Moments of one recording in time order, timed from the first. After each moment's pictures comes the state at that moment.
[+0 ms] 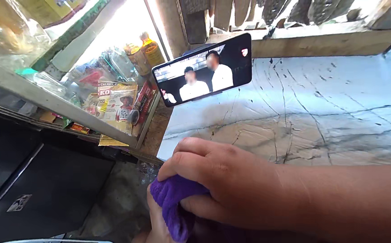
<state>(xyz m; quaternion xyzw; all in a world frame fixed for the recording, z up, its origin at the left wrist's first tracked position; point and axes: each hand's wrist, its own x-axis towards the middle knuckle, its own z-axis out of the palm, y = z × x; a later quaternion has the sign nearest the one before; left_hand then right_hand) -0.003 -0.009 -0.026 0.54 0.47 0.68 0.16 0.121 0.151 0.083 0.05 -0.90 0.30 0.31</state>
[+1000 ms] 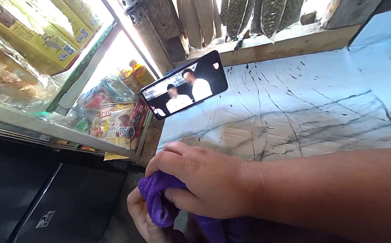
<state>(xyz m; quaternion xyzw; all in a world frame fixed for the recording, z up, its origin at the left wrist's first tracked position) -0.016 0.006 -0.012 0.53 0.46 0.72 0.01 0.122 0.152 0.090 0.03 -0.88 0.40 0.26</state>
